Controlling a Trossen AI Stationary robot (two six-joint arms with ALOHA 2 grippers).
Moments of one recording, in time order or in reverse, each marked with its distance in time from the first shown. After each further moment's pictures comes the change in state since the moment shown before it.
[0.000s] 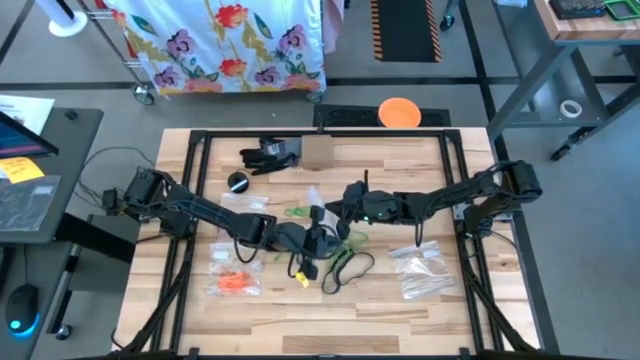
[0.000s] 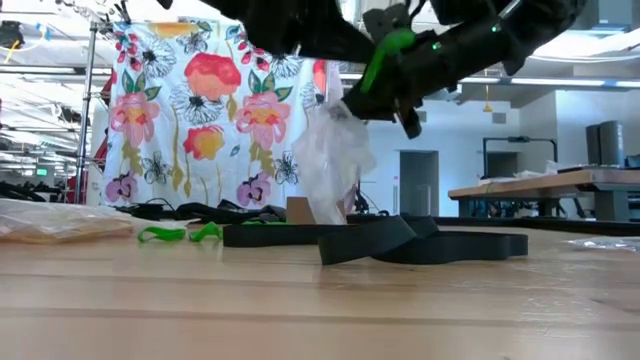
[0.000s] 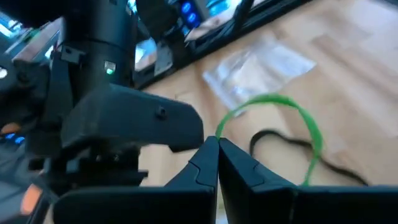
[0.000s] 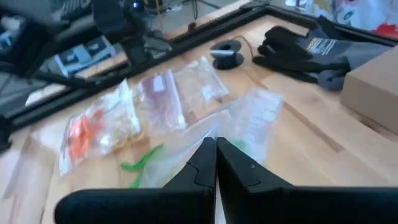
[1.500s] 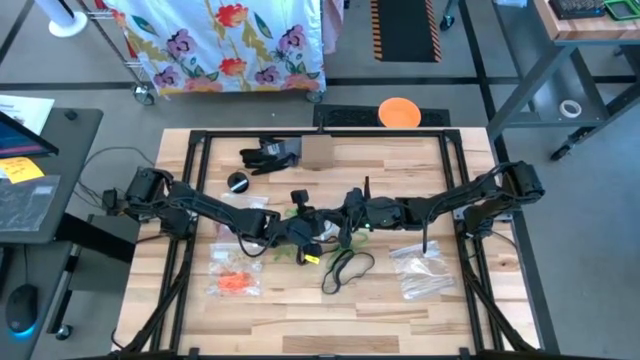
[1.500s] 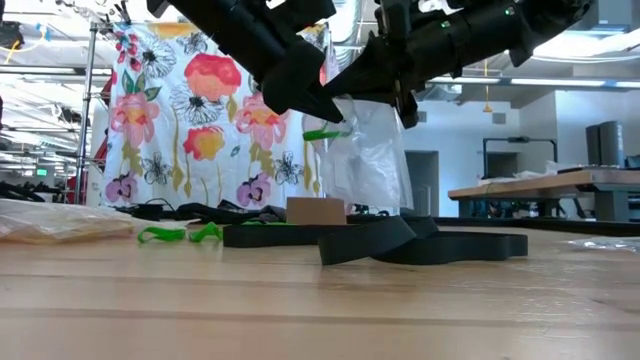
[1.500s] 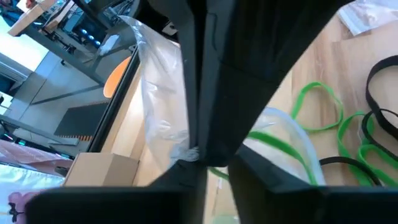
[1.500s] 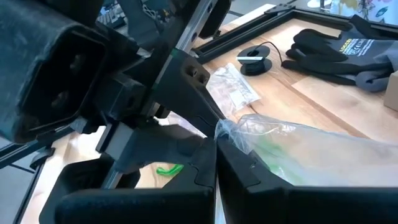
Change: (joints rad) left arm 0.053 0.001 -0.002 -0.216 -0.359 -0.212; right arm 0.050 -0.005 0.000 0.050 -0.024 0.026
